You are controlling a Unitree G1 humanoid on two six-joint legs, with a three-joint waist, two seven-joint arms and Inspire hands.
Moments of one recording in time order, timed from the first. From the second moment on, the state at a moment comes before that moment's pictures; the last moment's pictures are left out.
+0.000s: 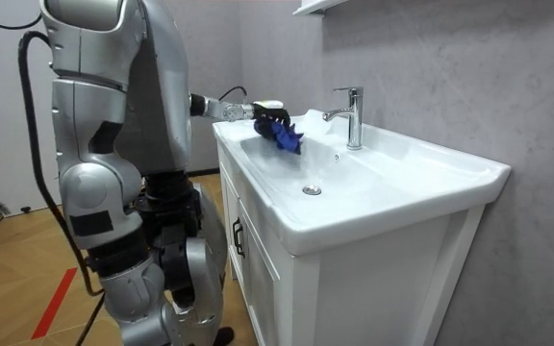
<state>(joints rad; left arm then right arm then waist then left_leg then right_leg) 0.04 0.44 0.14 0.32 0.99 0.00 0.25 0.21 -0.37 -0.15 1.16 -0.13 0.00 0.01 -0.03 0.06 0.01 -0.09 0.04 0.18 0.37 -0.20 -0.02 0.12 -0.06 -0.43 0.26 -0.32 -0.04</state>
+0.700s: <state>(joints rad) -0.02 0.44 0.15 0.26 0.97 -0.04 0.39 0.23 -0.34 -0.15 1.17 -0.14 -0.02 0.04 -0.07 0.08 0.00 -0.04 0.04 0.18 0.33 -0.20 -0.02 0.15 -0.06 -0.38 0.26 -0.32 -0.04</state>
